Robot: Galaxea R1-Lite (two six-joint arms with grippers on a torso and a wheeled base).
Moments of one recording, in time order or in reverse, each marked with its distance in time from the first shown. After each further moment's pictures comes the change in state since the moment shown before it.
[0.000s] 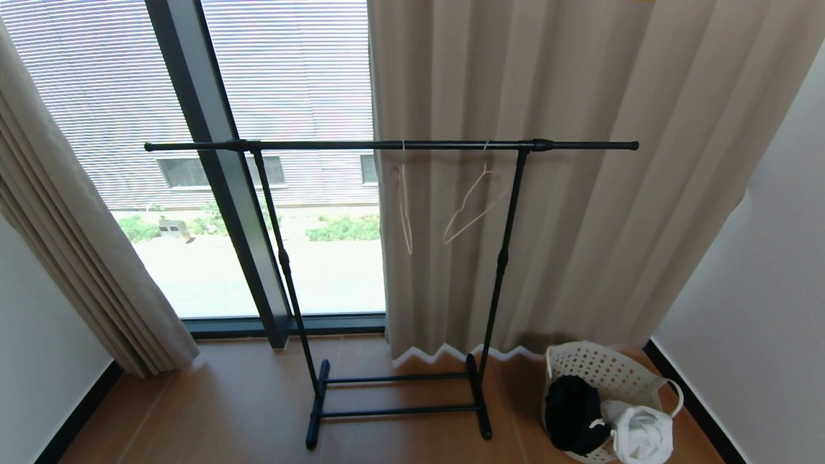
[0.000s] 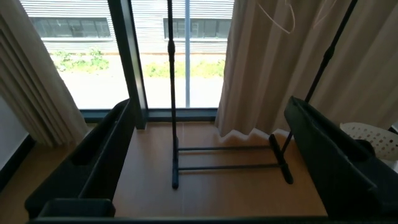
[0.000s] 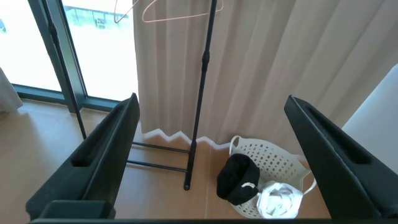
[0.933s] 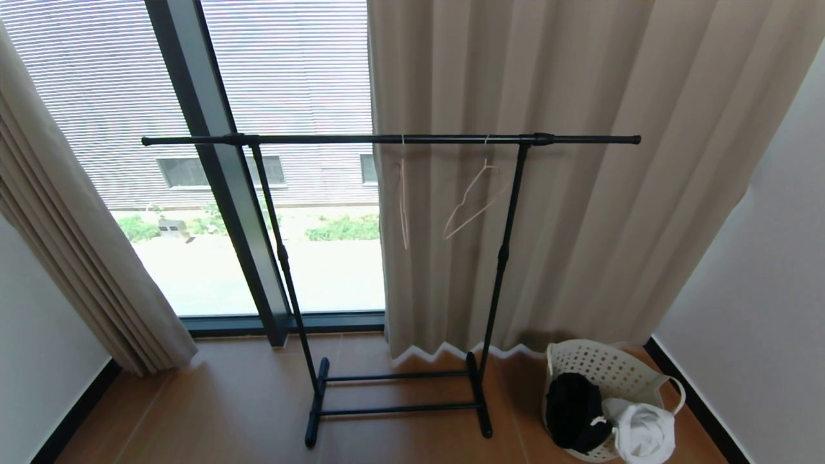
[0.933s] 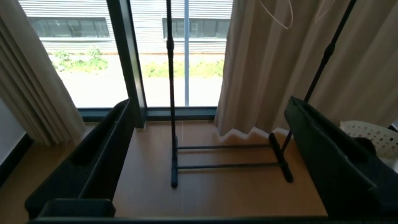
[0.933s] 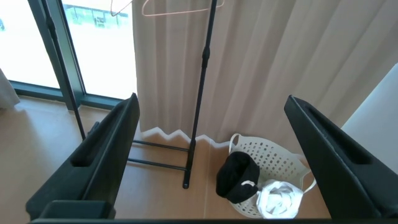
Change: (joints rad) left arm 0.000 0.000 -0.002 0.000 -0.002 -0.002; right arm 0.000 0.000 0.000 0.000 0.002 -0.009
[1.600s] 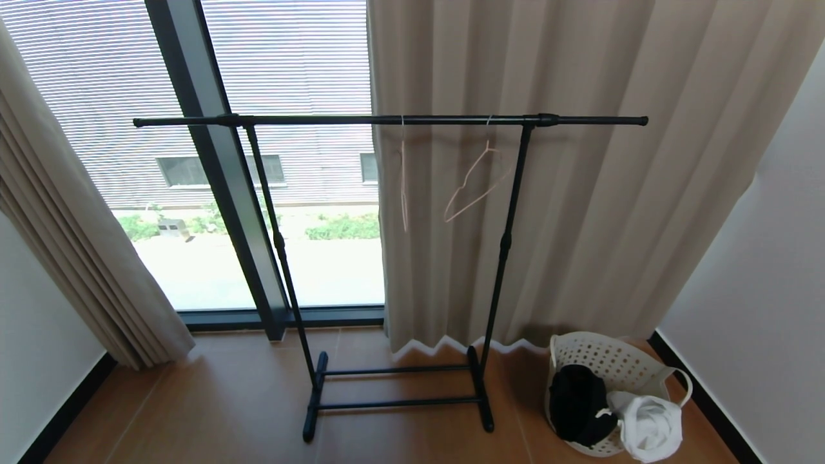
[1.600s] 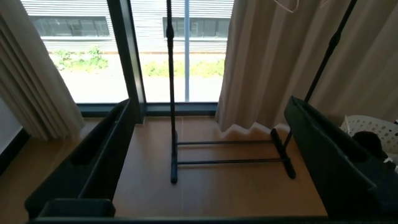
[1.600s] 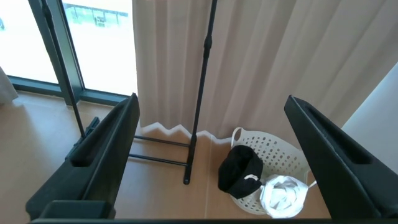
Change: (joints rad) left arm 0.000 0.000 0.000 0.000 0.000 -0.001; right arm 0.000 0.000 0.000 0.000 0.000 0.000
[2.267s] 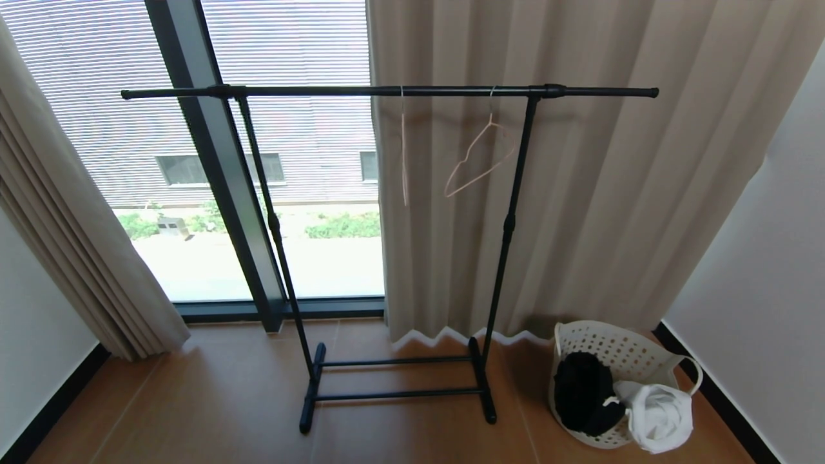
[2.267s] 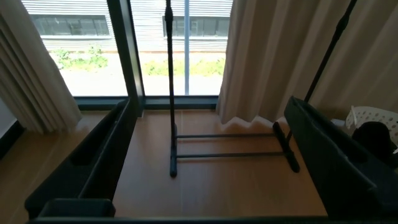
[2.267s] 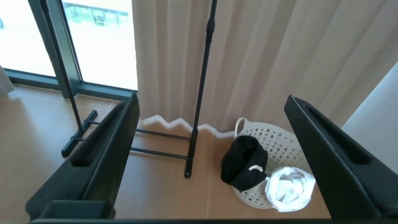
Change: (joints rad) left arm 0.000 0.000 0.000 0.000 0.000 -0.001; right arm 0.000 0.000 0.000 0.000 0.000 0.000
